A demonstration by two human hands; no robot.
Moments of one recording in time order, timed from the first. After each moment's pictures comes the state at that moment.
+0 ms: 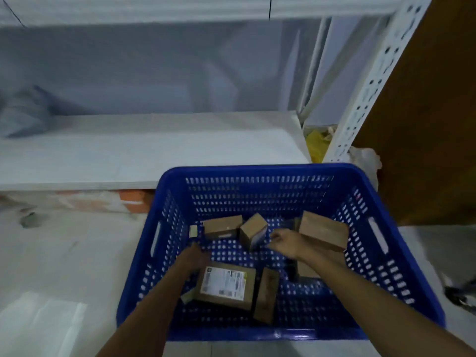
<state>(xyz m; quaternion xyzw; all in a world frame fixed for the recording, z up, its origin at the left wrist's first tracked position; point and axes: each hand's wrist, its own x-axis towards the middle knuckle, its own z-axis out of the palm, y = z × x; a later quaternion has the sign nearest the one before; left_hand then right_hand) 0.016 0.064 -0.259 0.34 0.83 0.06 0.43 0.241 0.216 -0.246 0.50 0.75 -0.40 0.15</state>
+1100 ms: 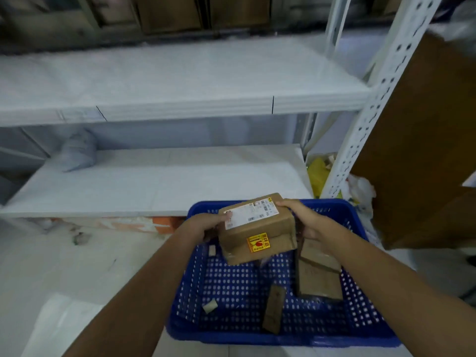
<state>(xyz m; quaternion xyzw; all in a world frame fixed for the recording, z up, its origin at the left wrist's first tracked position) 0.002 0.105 0.022 0.10 0.75 0.34 0.56 0.223 0.245 0.015 0.49 0.48 -0.73 -0.05</state>
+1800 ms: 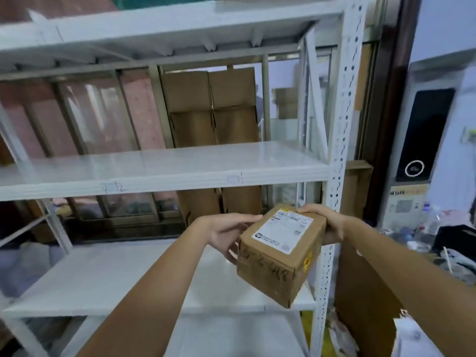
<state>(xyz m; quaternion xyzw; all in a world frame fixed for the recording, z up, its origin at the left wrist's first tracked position) 0.054 0.139 0.753 0.40 0.61 0.21 0.65 0.300 0.293 0.724 0.34 0.59 -0.72 -0.10</state>
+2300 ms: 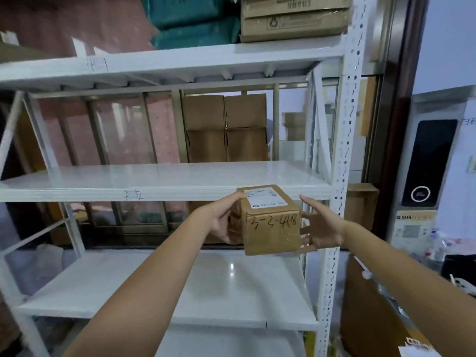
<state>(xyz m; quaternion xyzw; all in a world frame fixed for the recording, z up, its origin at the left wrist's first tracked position) 0.057 0.111 0.809 0.30 0.63 0.42 0.58 0.294 0.274 0.760 0.28 0.59 -0.75 -0.09</state>
